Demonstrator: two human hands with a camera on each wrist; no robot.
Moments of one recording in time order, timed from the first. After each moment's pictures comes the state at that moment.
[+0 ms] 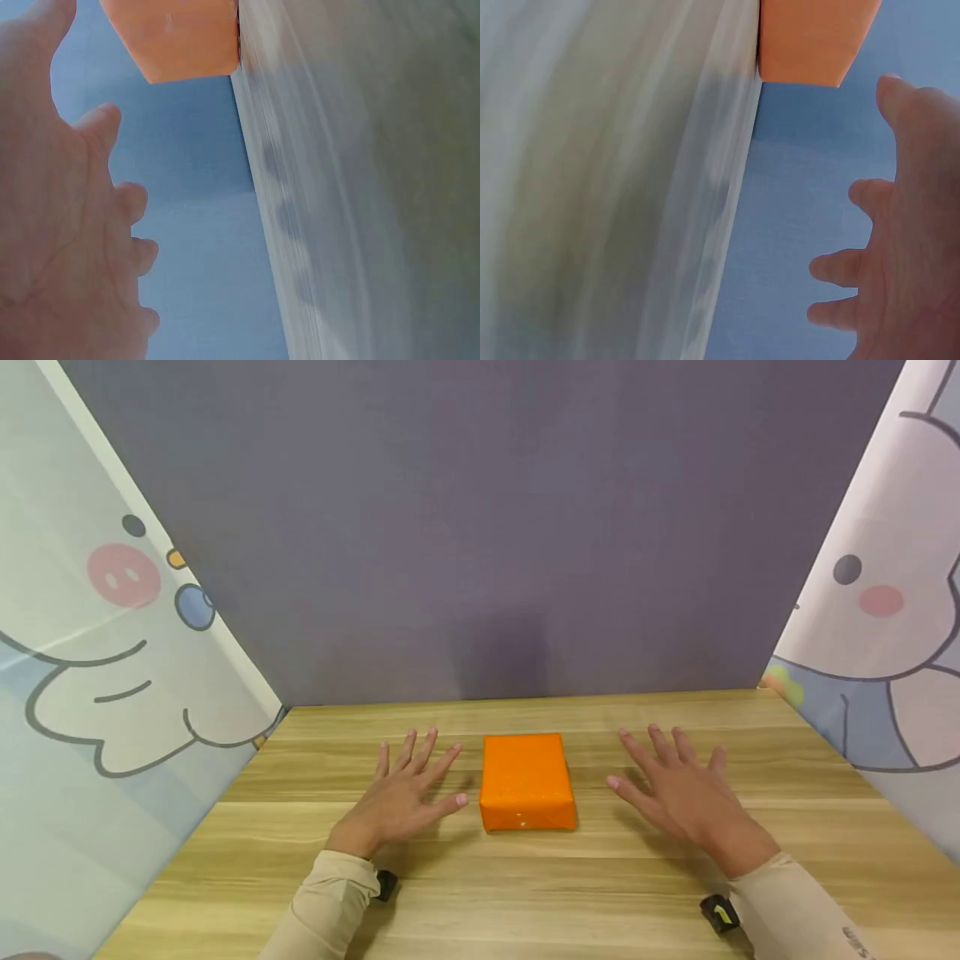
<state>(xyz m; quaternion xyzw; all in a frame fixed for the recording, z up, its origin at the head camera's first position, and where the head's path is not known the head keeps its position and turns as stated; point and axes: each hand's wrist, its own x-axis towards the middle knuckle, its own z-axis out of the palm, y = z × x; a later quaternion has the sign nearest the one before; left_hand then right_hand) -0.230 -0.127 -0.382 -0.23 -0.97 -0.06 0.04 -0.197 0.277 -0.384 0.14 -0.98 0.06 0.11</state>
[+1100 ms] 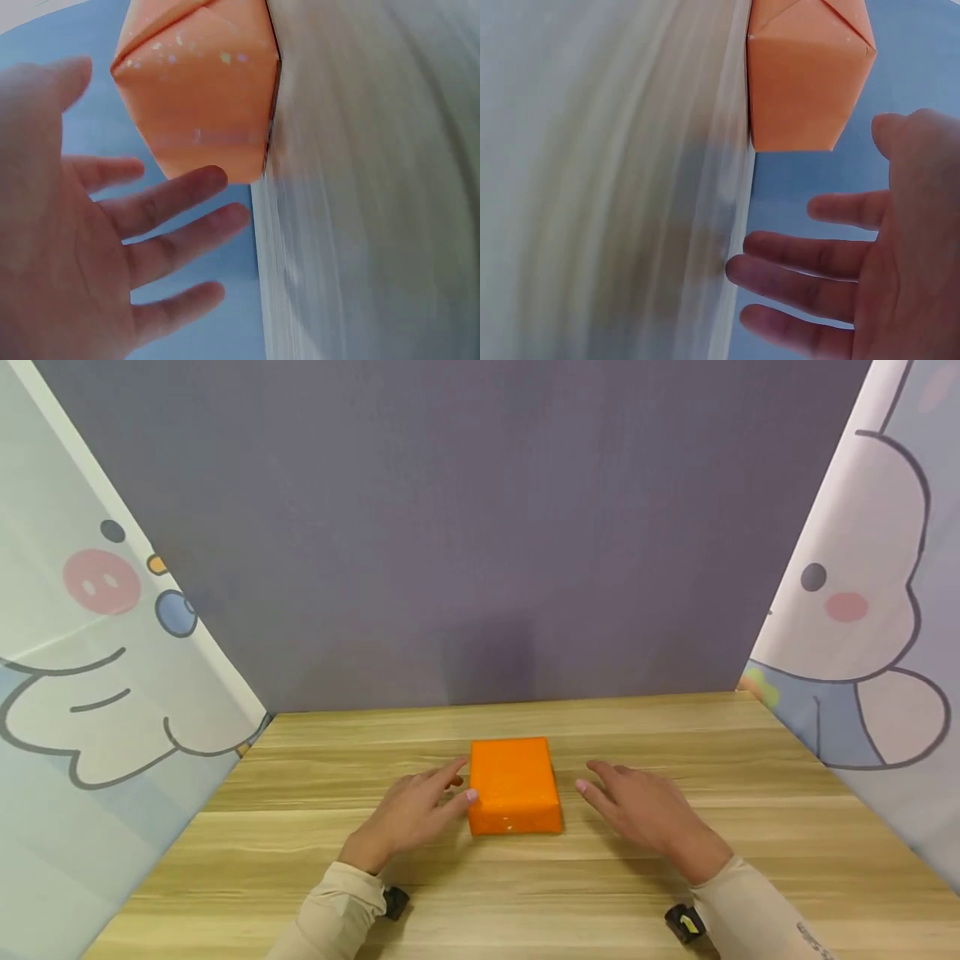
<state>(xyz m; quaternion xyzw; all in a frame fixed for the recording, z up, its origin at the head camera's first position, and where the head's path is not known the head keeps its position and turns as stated) -0.224 -0.092 -0.383 -0.27 -0.94 -0.20 0.03 -0.194 0.248 -0.385 0.17 -0.97 0.13 0.09</state>
